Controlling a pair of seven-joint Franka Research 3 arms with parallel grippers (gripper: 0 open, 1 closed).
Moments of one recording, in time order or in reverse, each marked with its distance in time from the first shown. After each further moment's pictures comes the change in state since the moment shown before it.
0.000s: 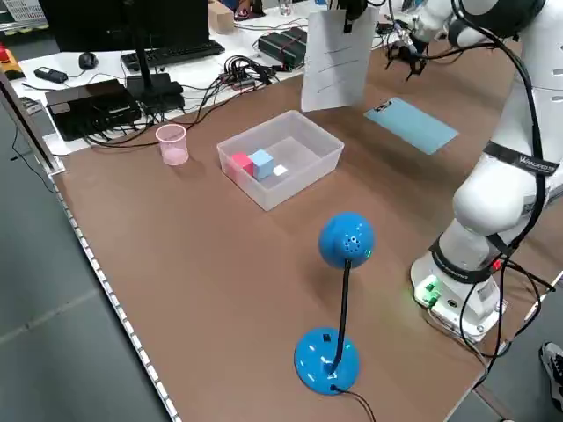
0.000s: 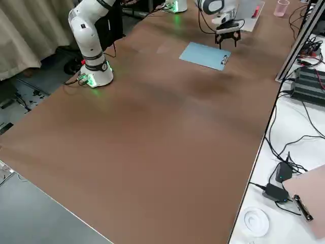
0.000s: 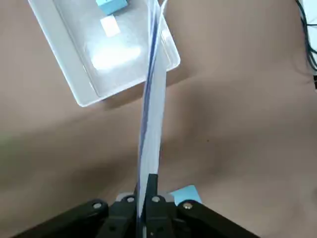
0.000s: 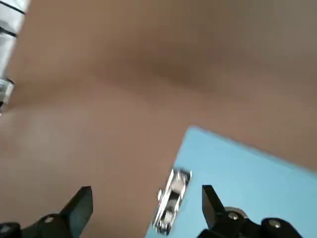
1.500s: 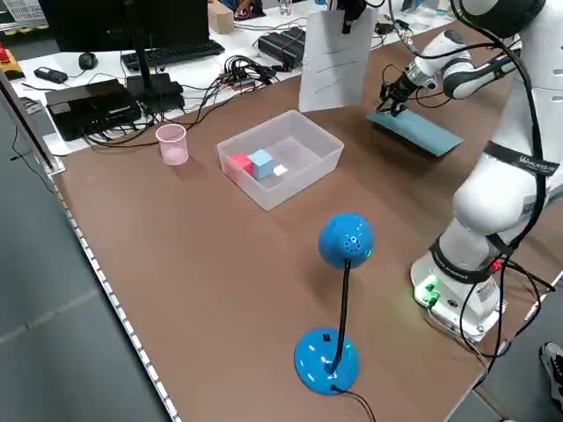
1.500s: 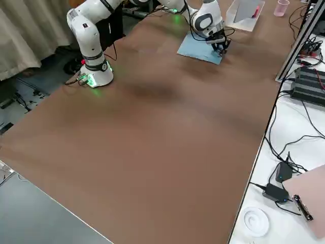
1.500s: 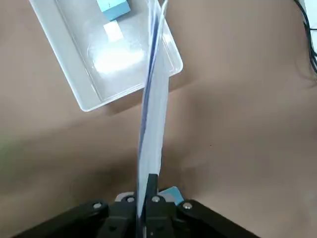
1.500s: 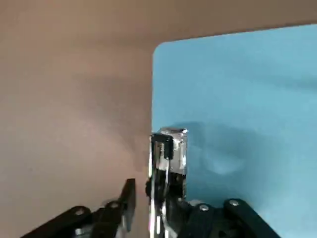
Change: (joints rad) left arm 0.006 -0.001 0.002 -0.004 0.022 -0.022 0.031; right arm 0.142 0.220 0.021 -0.031 0.024 0.442 0.579
